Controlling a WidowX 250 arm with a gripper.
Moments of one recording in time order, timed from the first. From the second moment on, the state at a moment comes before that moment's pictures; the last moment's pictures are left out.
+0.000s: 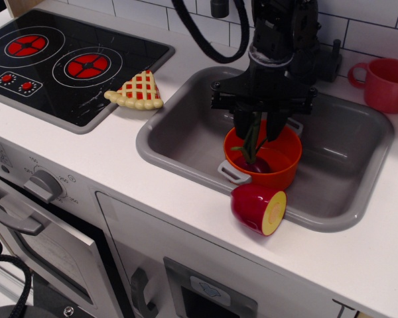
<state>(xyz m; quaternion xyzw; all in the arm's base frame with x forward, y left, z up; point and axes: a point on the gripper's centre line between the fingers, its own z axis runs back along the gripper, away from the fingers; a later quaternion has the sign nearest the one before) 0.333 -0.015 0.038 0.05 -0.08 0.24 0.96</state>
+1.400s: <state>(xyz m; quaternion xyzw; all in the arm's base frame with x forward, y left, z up) 0.331 0.016 0.122 0.01 -0.13 0.34 0.93</state>
